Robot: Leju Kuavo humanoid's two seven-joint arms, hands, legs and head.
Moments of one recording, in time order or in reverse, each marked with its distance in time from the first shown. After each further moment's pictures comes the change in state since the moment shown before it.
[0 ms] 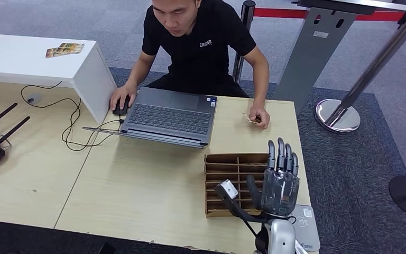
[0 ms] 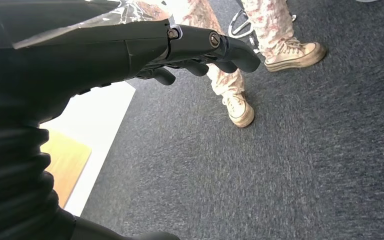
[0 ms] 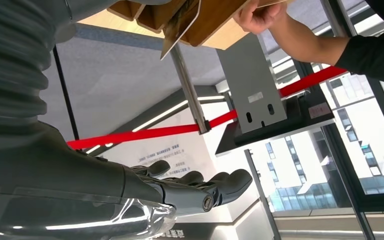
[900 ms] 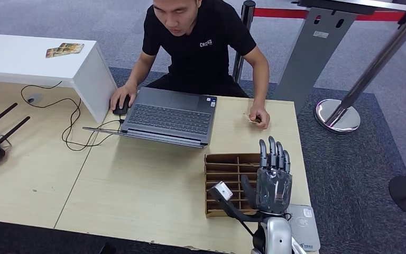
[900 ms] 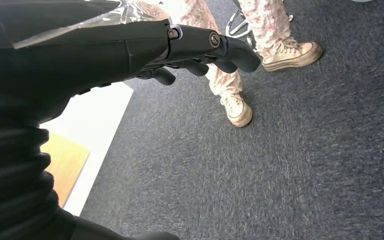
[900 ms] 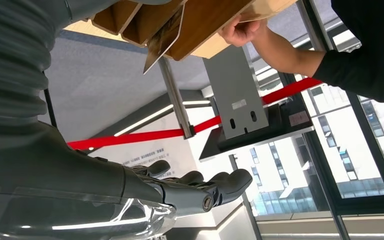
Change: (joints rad) left arm 0.000 0.002 -0.017 0.000 0.011 0.000 -0.006; right arm -0.019 0.008 0.013 0.030 -0.026 0.000 -0.064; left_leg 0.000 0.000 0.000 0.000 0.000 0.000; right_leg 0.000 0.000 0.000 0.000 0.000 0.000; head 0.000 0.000
